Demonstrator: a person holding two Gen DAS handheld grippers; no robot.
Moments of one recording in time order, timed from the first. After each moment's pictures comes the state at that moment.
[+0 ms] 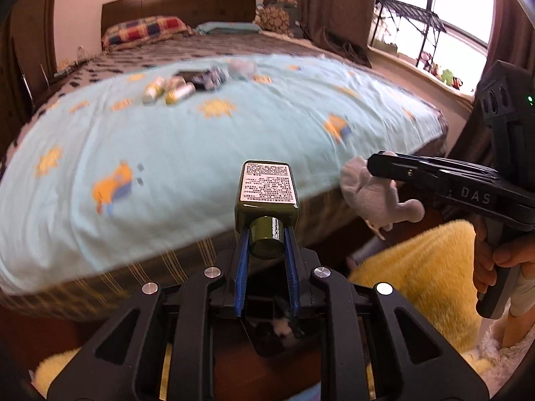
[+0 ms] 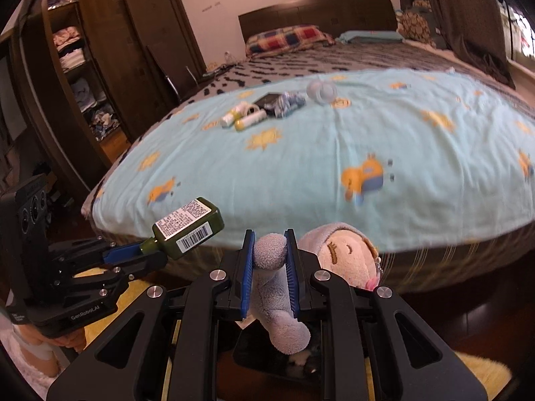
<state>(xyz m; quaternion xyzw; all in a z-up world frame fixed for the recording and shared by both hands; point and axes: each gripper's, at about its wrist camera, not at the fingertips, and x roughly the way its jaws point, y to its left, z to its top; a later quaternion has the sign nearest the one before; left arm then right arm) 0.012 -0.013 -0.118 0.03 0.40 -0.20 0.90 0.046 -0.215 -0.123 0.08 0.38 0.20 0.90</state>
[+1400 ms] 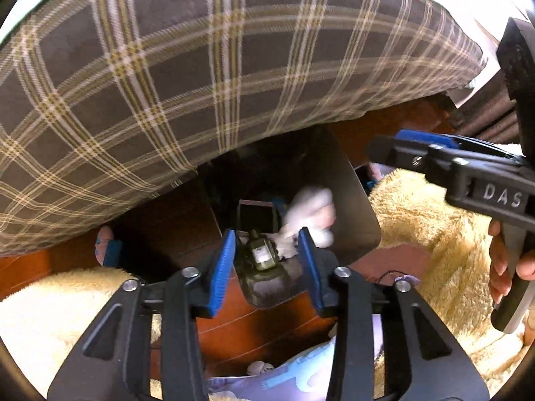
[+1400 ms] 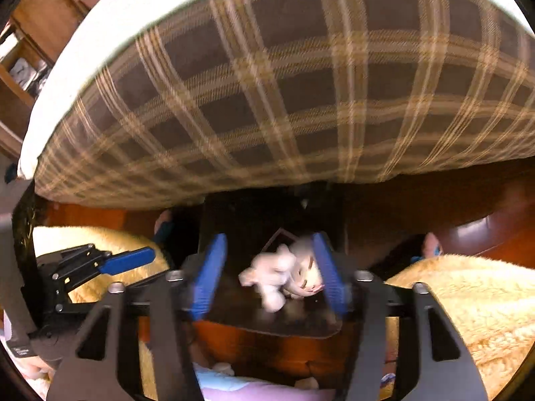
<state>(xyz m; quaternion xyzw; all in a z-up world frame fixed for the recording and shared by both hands) 0.034 -0.027 -0.285 0.04 0.58 -0.17 0.80 0.065 -0.216 -0.279 0.09 0.54 0.13 0.83</state>
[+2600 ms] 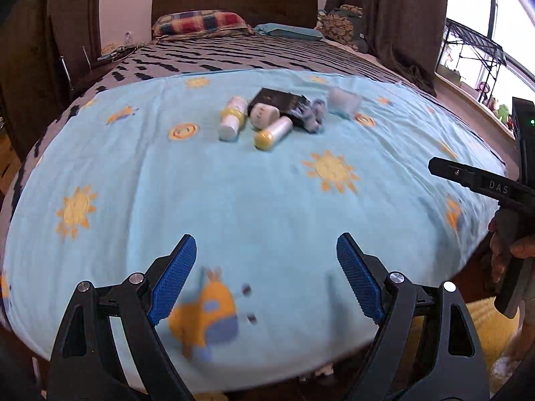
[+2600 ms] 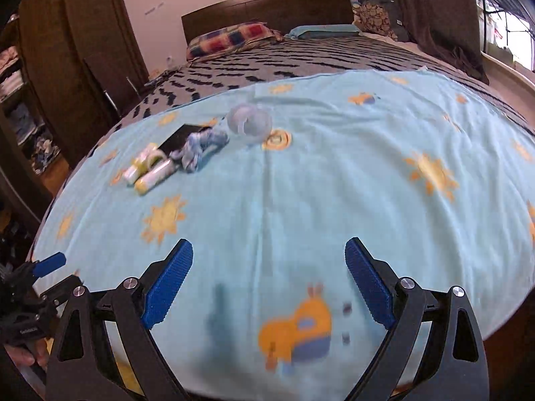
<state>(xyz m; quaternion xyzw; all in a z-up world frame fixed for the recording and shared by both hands) 0.159 0.046 -0.096 0.00 0.40 -0.08 0.91 0.229 -0.234 -0.115 0.07 0.39 0.09 0.92</state>
